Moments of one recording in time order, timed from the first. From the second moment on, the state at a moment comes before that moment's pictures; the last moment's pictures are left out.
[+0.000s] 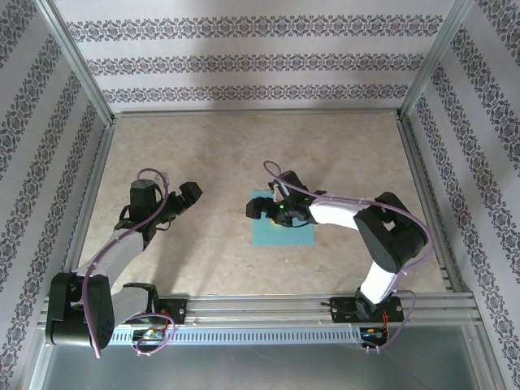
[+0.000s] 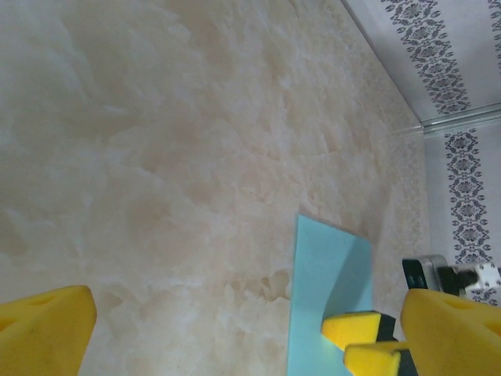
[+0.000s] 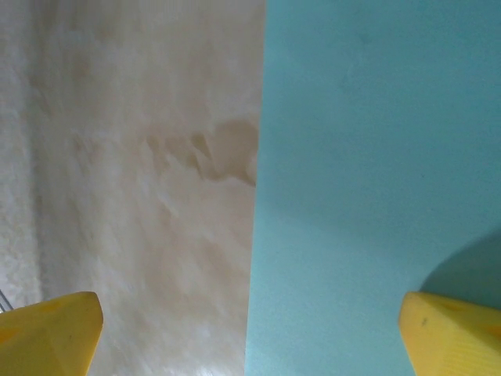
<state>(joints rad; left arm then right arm) -0.02 1.13 0.48 0.04 0.48 -0.76 0.63 1.75 0.90 -0.07 -0.41 0.79</state>
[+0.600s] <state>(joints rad) -0.13 1.19 0.50 0.04 0.50 -0.79 0.63 1.78 1.07 -0.13 -0.35 0.76</state>
